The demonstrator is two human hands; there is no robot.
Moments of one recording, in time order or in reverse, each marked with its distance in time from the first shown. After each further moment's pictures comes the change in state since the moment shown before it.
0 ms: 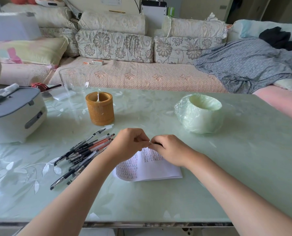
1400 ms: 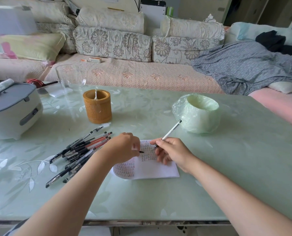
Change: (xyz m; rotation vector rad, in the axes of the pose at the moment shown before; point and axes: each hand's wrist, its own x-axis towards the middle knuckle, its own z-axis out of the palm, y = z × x) left_hand 0.005 -0.025 0.004 0.489 -0.210 0.029; right_hand -0.011 0.019 0.017 0.848 0.094 0.313
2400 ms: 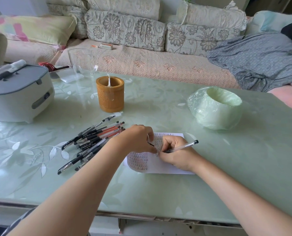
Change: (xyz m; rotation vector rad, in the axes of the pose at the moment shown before) left_hand 0.013 -0.010 0.008 -0.122 -0.063 -0.093; right_hand 0.006 0.015 0.026 -0.293 -0.150 -0.262
